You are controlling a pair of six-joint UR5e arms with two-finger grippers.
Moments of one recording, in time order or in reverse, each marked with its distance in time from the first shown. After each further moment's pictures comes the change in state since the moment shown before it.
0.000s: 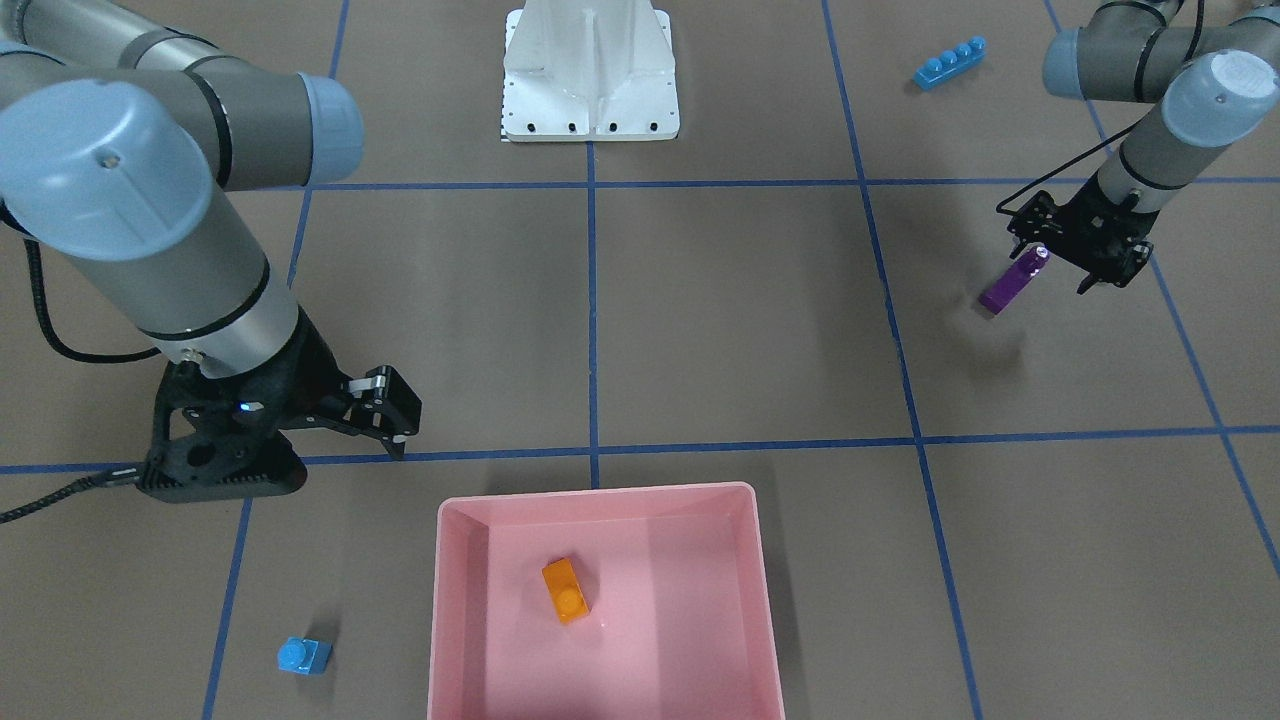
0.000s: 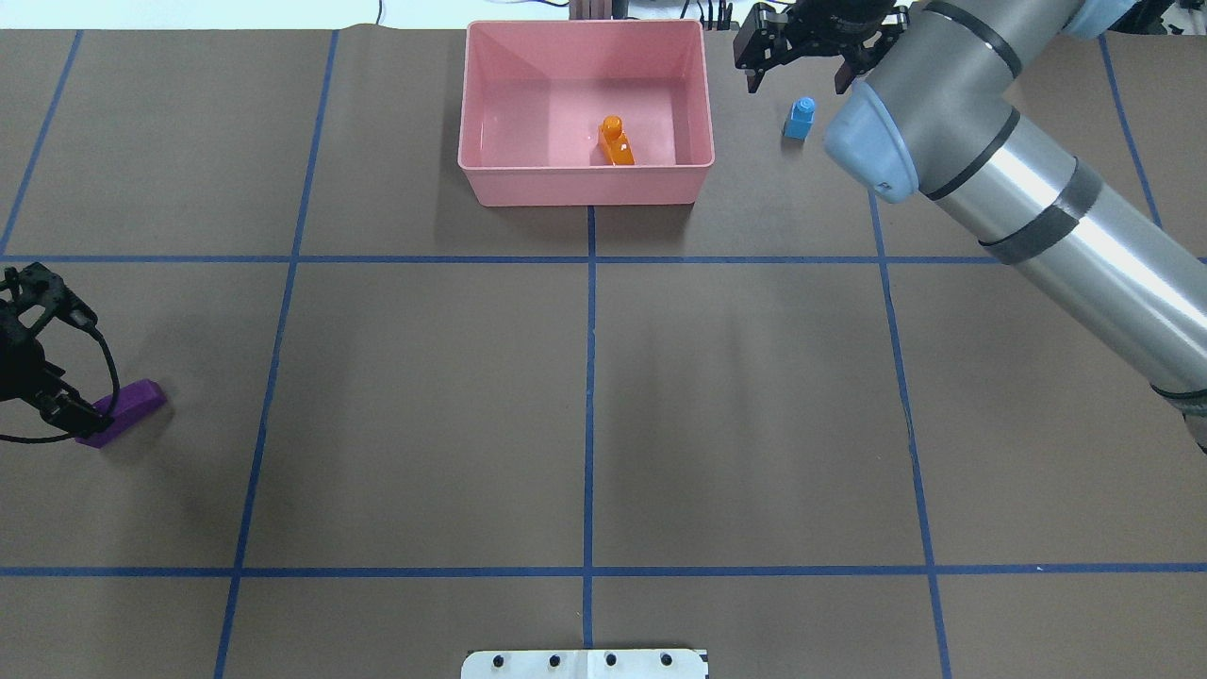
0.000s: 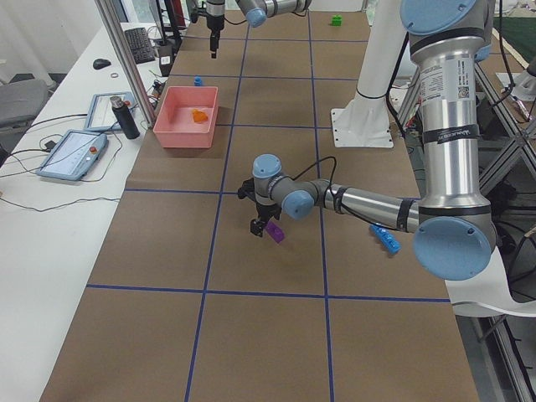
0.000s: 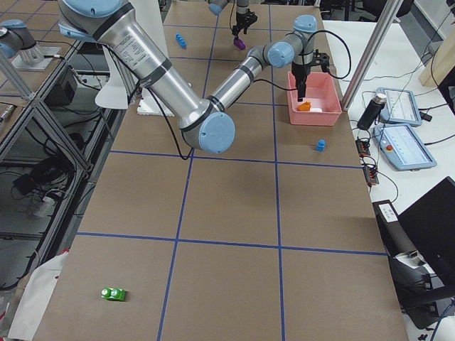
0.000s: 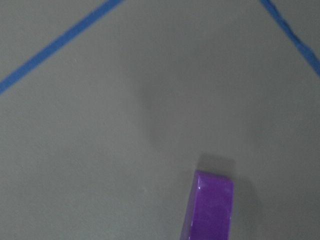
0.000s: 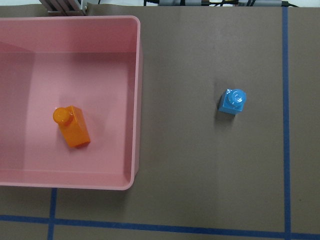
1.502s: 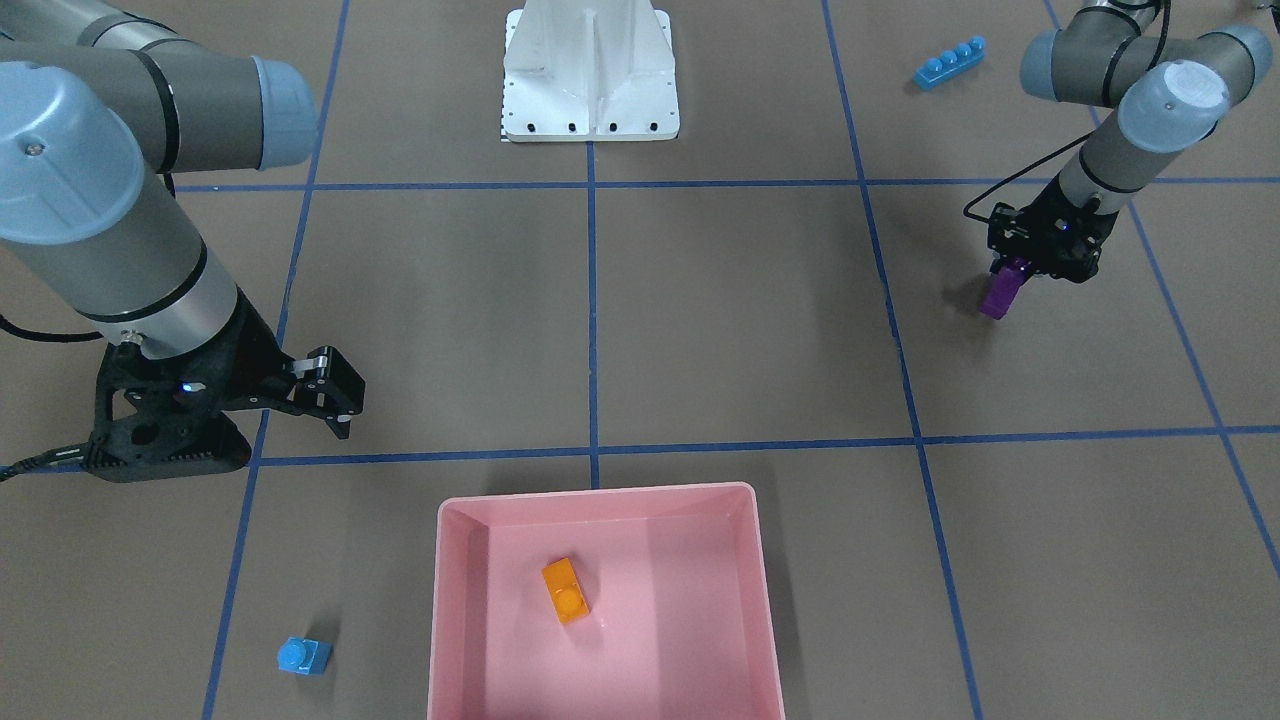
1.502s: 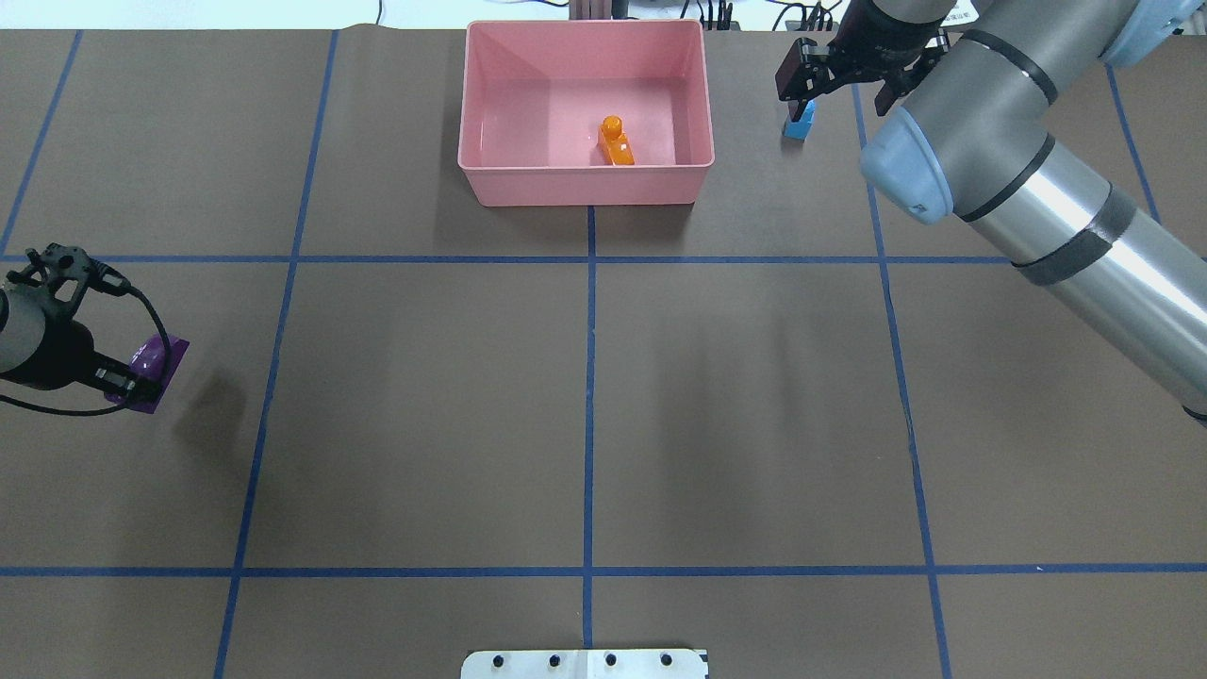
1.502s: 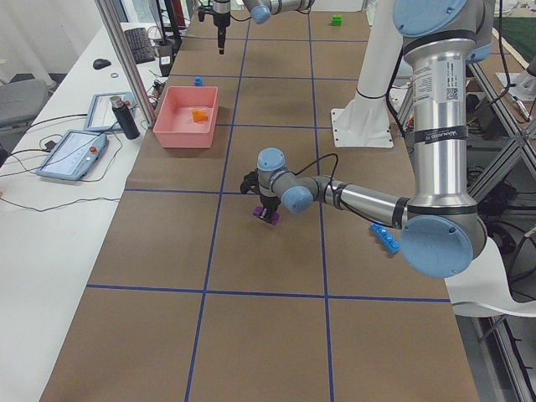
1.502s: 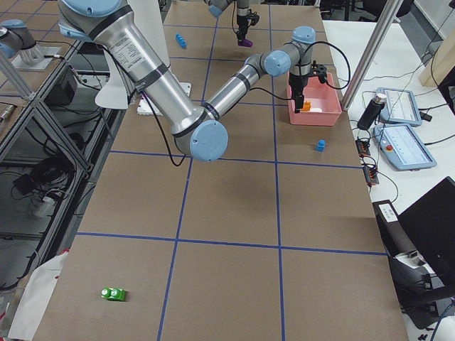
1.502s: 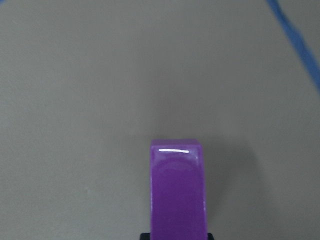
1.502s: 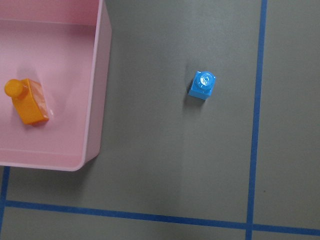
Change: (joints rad) left arm 0.013 -0.097 -0.045 -0.053 0.002 -0.505; right arm 0.004 -0.070 0.013 -0.023 -0.008 -0.106
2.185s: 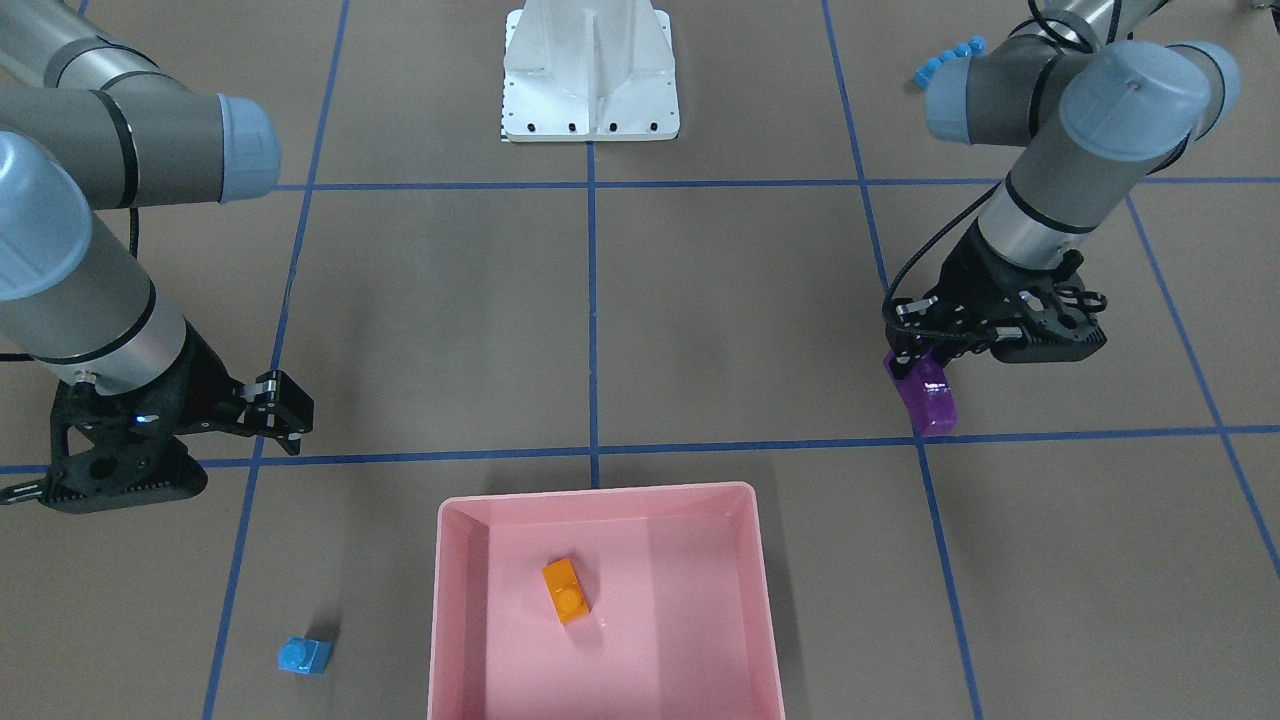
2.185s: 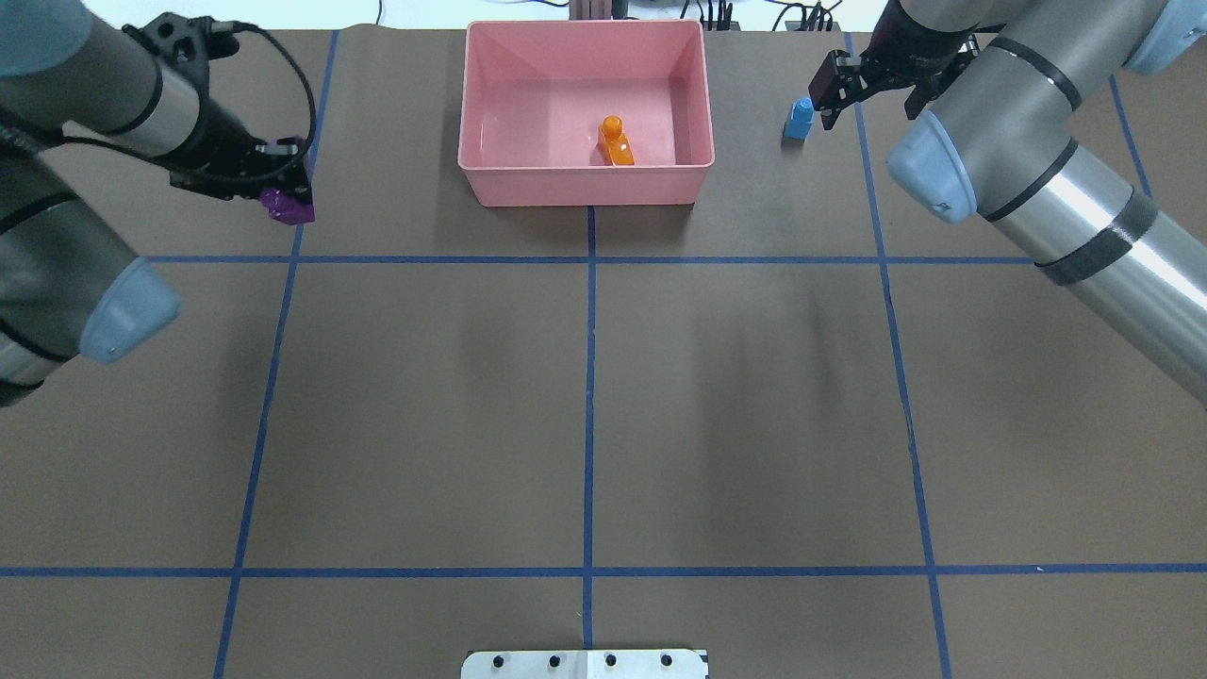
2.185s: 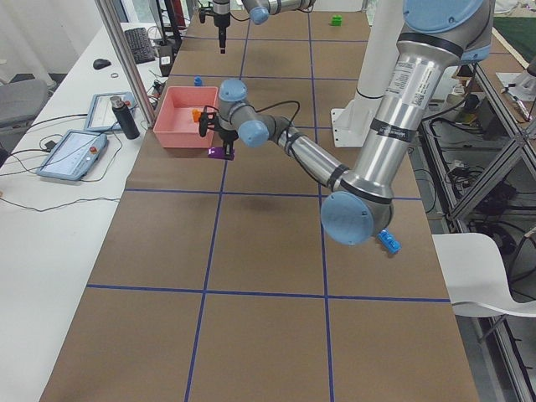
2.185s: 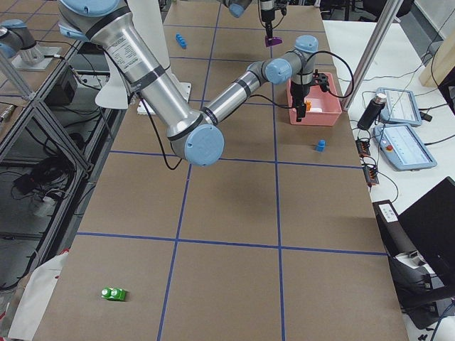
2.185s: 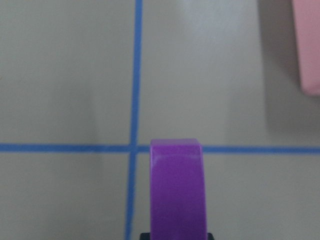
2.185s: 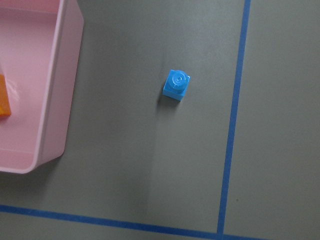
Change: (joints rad) left arm -0.112 -0.562 0.140 0.315 0.000 -0.388; right arm 0.027 -0.035 -0.052 0.057 0.003 -0.077
